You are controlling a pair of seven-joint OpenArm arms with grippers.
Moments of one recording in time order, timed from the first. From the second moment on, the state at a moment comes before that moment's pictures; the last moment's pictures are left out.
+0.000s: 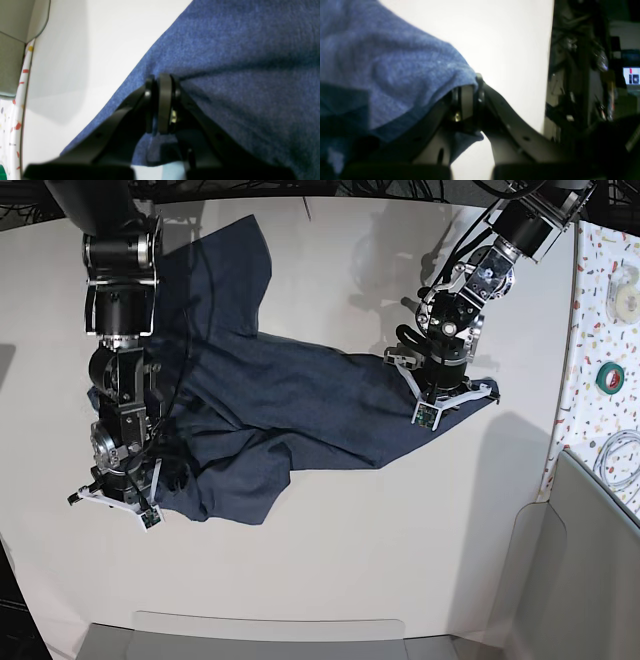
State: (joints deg) left arm -2.2 -24.4 35.7 77.6 -9.5 19.5 25.7; right arm 26.9 10.4 2.0 64.3 -36.0 15.0 -35.9
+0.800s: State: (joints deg) left arm 0.4 -24.3 35.5 77.6 -8.9 20.3 22.8; right arm 55.3 13.4 2.0 19.1 -36.8 -6.2 -10.8
